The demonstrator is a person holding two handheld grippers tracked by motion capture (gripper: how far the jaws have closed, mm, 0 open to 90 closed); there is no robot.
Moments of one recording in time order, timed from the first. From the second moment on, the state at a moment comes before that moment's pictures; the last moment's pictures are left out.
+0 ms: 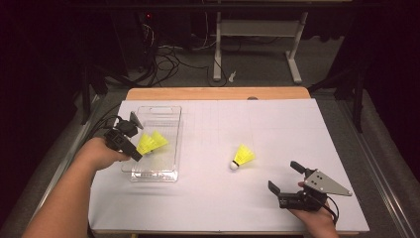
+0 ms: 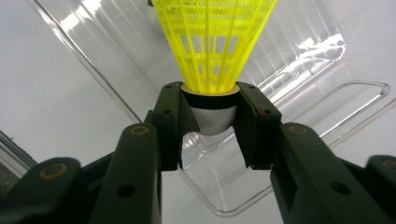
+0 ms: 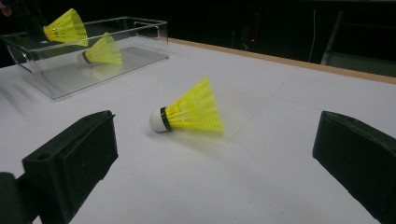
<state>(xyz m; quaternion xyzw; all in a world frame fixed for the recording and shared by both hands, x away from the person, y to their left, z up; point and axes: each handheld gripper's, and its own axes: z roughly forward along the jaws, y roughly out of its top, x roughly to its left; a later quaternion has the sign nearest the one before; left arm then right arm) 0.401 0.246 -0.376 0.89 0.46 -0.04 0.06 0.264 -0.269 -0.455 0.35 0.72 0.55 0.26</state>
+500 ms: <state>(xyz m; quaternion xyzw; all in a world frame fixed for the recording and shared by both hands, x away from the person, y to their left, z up) 0.405 0.236 -0.389 0.89 0.45 -0.04 0.05 0.263 -0.270 -0.454 0.35 0.72 0.55 0.26</state>
